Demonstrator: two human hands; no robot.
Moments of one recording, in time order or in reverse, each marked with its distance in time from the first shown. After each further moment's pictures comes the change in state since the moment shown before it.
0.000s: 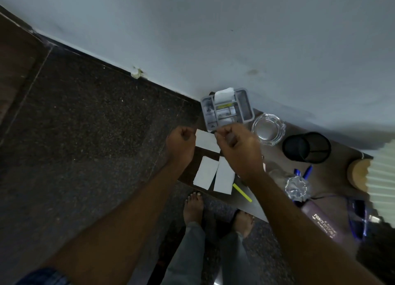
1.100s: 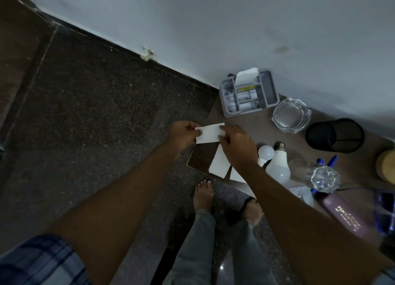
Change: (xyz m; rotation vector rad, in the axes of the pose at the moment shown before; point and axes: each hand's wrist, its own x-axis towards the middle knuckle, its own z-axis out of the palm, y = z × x) left_hand 0.034 -0.040 -0.036 -0.035 -0.336 -0.227; right_hand -0.019 0.038 0.084 -0.312 -0.321 0.205
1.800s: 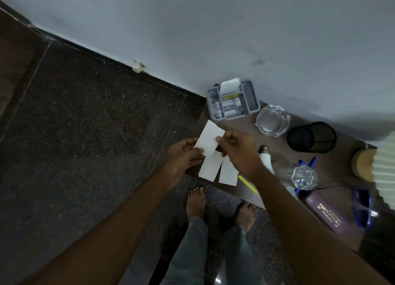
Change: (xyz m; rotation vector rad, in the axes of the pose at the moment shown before) left_hand -0.071 -0.002 0.020 -0.443 -0.180 -0.055; right_hand -0.024 -0.010 -0.063 0.751 -0.047 0.238
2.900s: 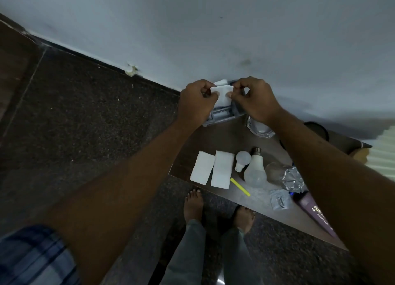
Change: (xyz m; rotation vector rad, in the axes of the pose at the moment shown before) left_hand 0.061 0.109 0.088 0.685 0.292 0.779; right_hand 0.100 -0.064 -0.090 -0.570 0.038 -0.427
